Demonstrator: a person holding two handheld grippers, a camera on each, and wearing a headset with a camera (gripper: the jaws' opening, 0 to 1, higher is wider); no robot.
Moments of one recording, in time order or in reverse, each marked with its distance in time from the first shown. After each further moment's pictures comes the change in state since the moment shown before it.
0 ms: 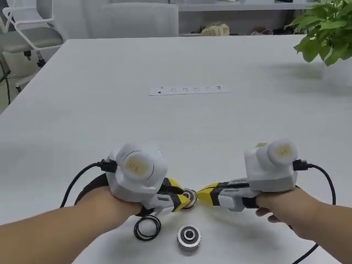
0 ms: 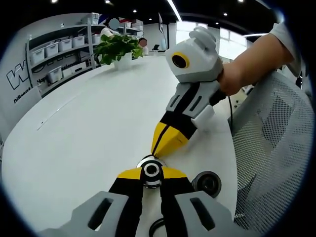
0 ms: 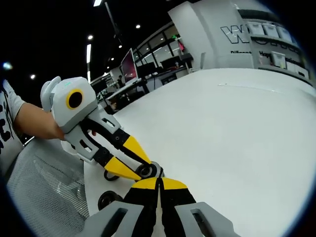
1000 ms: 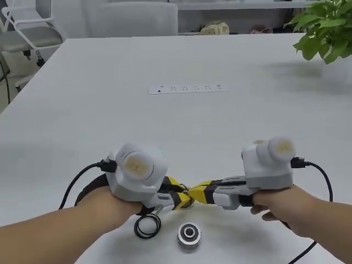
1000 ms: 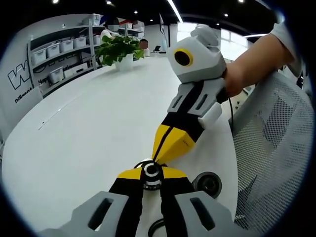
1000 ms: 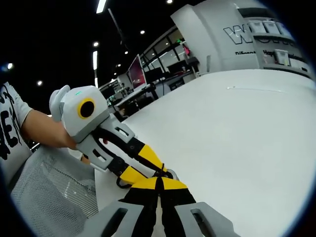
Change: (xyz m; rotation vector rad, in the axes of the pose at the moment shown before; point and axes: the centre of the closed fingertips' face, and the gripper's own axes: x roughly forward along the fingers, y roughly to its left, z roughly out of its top) left arm 0.001 0.001 0.000 -0.005 -0.012 0.011; right arm 0.003 0.021 0.012 0.013 -0.049 0.071
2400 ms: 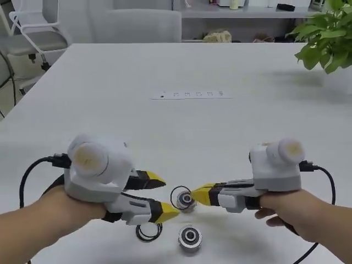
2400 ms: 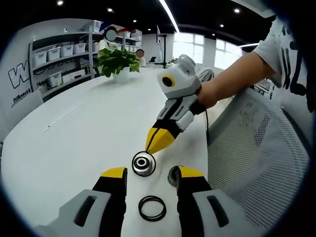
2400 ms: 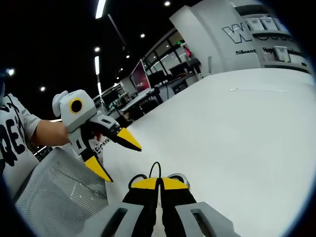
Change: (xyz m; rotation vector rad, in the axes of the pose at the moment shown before) left arm -0.081 -0.018 0.013 -0.022 -0.090 -0.061; right arm -0.009 0.019 0.010 0.033 -0.028 0.056
